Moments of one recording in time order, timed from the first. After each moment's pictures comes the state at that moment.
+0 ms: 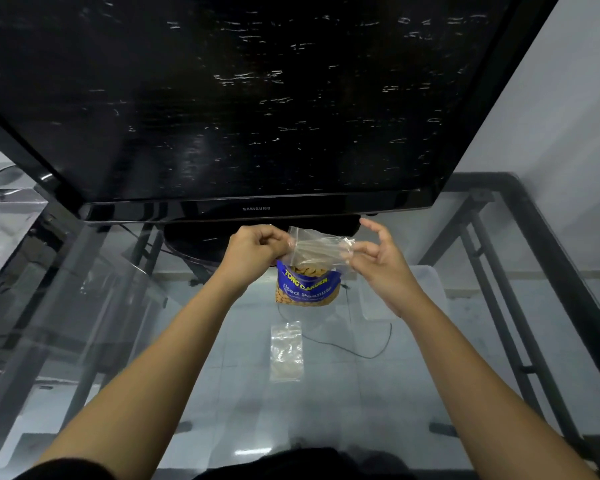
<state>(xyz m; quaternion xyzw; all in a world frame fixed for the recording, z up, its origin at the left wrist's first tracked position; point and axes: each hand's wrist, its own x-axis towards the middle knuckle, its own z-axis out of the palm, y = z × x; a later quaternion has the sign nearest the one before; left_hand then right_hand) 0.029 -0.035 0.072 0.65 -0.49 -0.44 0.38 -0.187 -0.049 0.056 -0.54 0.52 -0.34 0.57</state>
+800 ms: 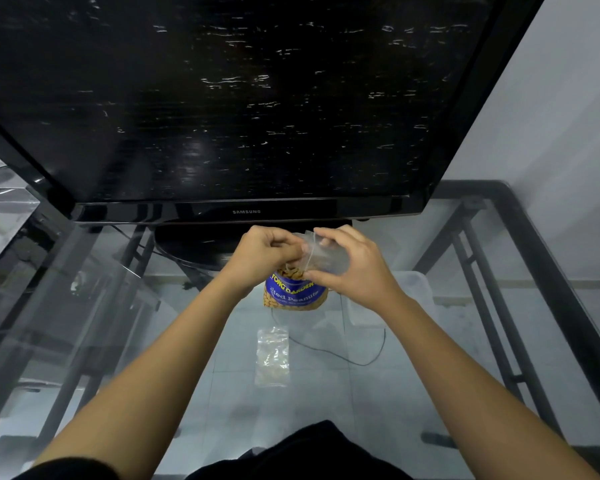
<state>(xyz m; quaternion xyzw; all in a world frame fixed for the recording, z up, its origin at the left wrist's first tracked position) -0.003 -0.038 0.083 0.59 -0.53 -0.49 0.37 -0.185 -0.058 0.060 -0.79 0.44 -0.31 0.31</state>
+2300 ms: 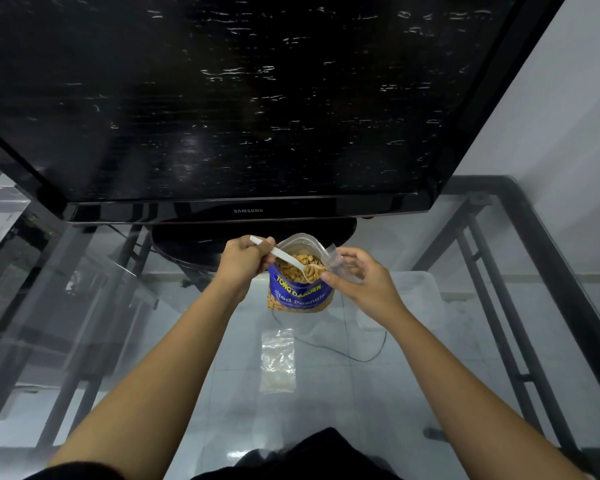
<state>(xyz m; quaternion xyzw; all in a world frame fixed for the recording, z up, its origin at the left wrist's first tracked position) 0.027 -0.062 0.029 0.67 -0.29 -0.51 0.45 -0.187 -0.055 0.025 -0.61 0.55 -0.29 0.49</state>
